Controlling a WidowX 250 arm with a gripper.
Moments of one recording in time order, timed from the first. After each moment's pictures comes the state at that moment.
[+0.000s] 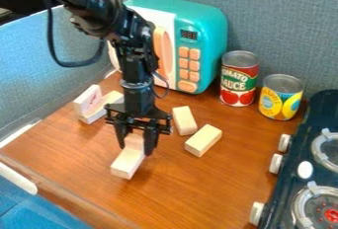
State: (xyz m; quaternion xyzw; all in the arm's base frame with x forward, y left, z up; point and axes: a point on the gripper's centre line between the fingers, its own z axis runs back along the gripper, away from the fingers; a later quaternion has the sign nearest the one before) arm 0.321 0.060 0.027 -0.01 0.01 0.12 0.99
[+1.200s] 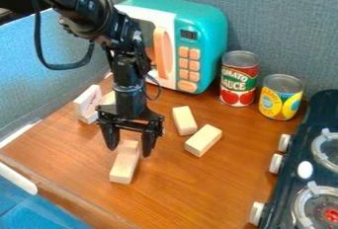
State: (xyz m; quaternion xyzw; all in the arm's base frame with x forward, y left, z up) arm 0.317 0.069 0.026 0.01 -0.01 0.13 0.99
